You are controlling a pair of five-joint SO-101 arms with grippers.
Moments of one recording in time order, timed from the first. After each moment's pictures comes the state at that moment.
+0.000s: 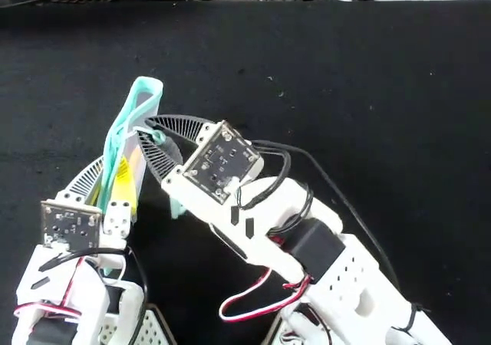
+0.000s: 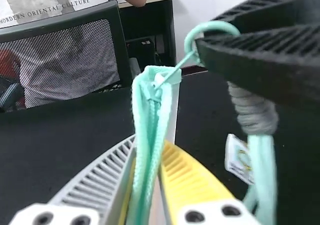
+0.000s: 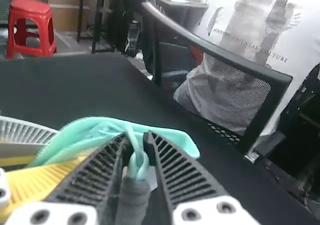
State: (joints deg) left arm 1.9 -103.6 60.3 65.9 -8.2; right arm -46.2 -53.5 38.3 31.7 12.6
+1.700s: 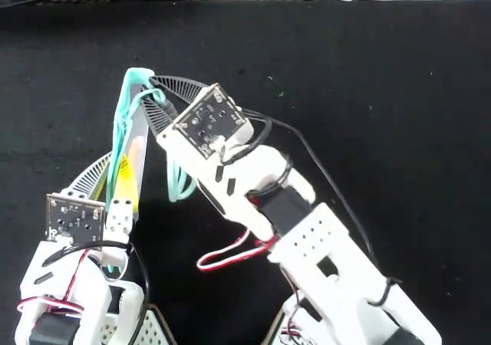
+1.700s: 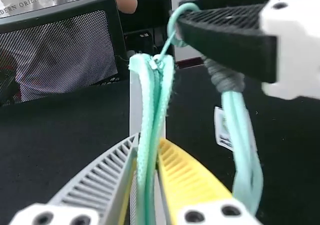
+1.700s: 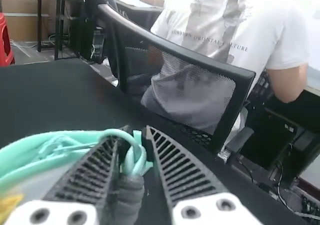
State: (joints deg) left arm 2.0 -103.6 61.2 65.8 -8.2; right arm -38.2 -42.2 41.2 13.6 12.5
